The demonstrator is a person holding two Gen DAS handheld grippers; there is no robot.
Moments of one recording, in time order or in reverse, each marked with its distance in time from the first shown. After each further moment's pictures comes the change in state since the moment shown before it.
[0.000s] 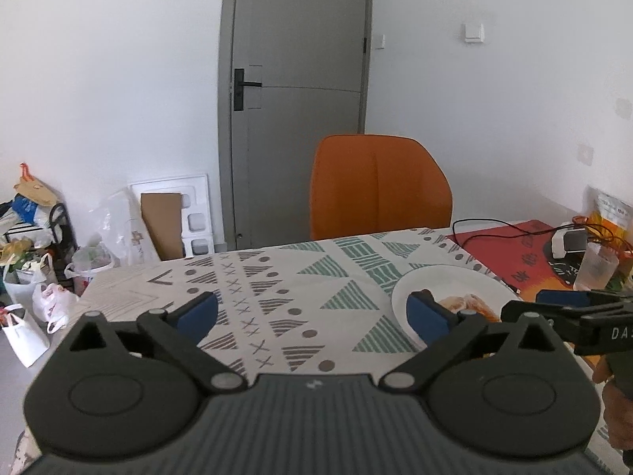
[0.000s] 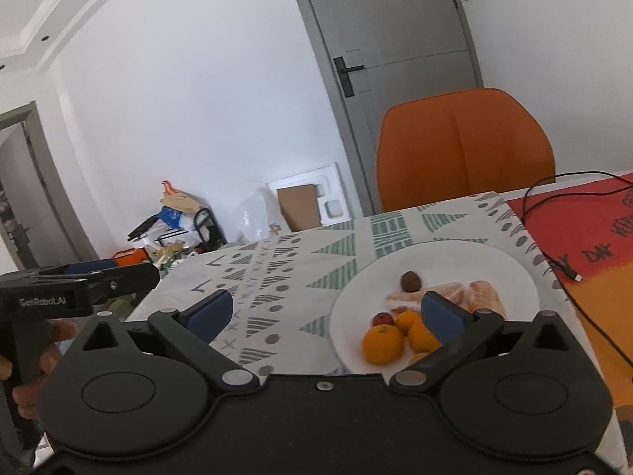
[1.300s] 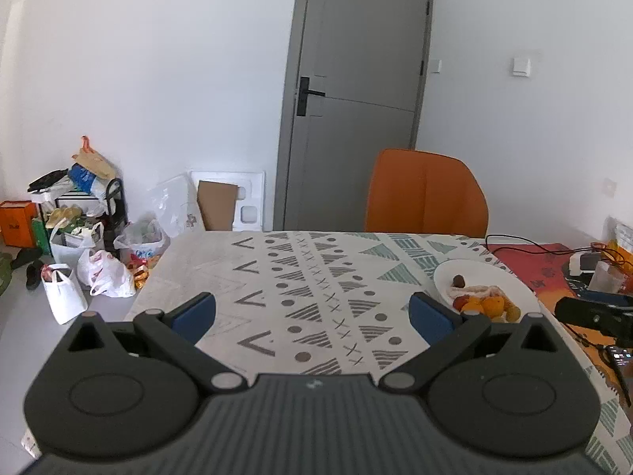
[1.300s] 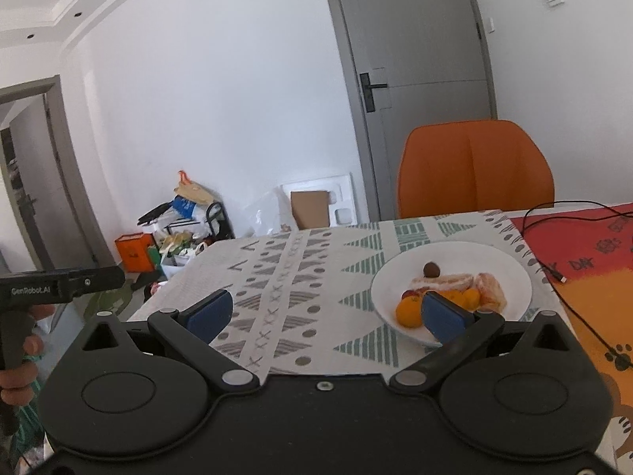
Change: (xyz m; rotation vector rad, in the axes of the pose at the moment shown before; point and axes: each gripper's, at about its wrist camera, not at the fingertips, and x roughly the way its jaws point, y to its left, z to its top) left arm -0.100 0.048 -0.047 -0.125 -0.037 0.124; right arm -0.063 0.052 -0.029 -0.099 -0.029 -0.005
